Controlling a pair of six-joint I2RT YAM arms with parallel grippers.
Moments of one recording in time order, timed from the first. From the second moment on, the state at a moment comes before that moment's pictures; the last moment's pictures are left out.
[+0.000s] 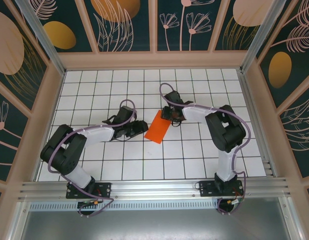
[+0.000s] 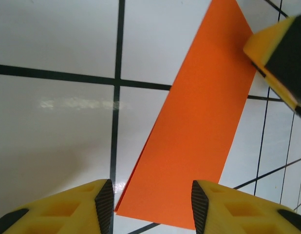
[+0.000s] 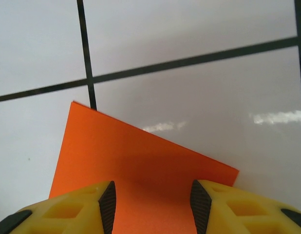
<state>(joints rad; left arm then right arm) -0.58 1.62 0.75 -0.02 0.30 -0.89 0.57 1.94 1.19 -0.30 0.00 0.69</state>
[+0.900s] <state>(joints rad) -0.63 1.67 0.75 0.00 0.34 -0.94 0.56 1.91 1.13 -0.23 -0.18 0.65</state>
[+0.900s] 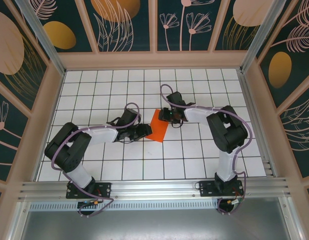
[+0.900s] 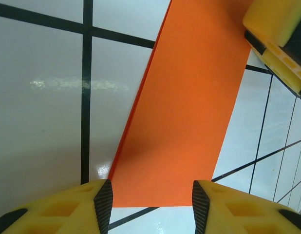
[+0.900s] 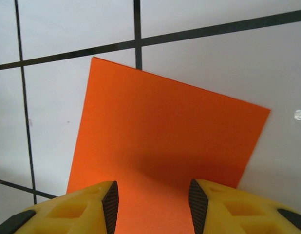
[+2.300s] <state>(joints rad) -0.64 1.67 0.74 0.08 0.40 -0.97 0.56 1.92 1.13 -0.22 -0.18 0.68</state>
